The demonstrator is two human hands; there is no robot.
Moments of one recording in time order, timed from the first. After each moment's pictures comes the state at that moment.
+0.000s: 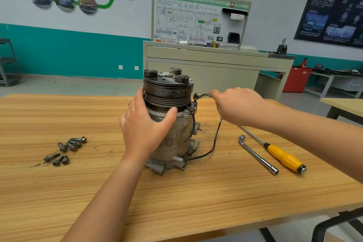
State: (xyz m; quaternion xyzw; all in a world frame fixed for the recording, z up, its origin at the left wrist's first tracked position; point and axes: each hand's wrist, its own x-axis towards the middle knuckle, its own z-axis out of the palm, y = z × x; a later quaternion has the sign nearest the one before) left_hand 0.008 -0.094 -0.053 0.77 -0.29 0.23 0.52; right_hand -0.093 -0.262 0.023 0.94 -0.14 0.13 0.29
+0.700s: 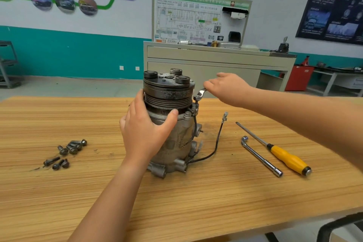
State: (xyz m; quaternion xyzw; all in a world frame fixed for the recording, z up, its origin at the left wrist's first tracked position) left_hand 0.009 -0.095 -0.054 0.77 -0.28 0.24 0.52; right_hand -0.045 -0.311 0.035 0.91 -0.02 0.13 0.39
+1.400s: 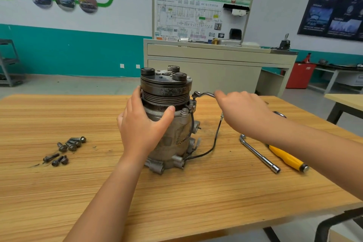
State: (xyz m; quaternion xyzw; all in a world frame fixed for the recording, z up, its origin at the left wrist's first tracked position) left_hand 0.007 -0.095 -0.053 0.77 -0.28 0.23 0.53; right_hand -0.117 -0.244 0.018 0.94 -0.16 0.15 0.27
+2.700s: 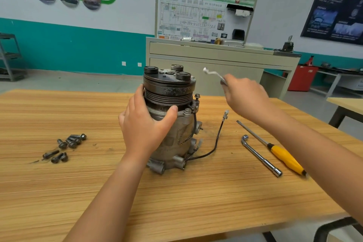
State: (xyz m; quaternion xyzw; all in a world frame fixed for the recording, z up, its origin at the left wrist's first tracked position) left_hand 0.007 -0.097 -0.054 0.77 -0.27 0.24 0.53; right_hand -0.085 -0.283 0.021 0.93 -0.19 0.29 0.13
